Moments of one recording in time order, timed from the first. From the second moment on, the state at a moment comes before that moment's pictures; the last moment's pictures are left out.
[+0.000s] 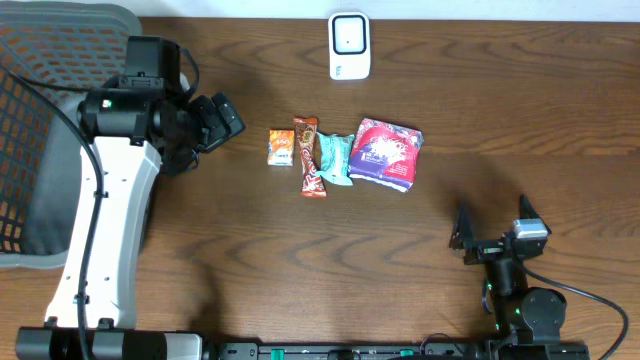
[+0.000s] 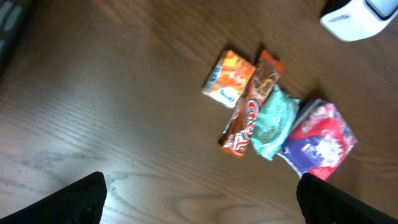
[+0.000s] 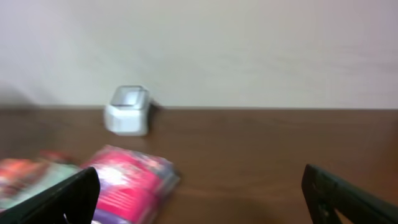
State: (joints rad) left arm -0.05 1.54 1.57 -1.23 0.18 -0.61; right arm 0.02 0.01 0.01 0.06 -0.13 0.11
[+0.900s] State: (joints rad) left arm -0.05 1.54 1.57 -1.23 0.18 -0.60; right arm 0.02 1.08 1.14 -0.92 -0.45 0.10
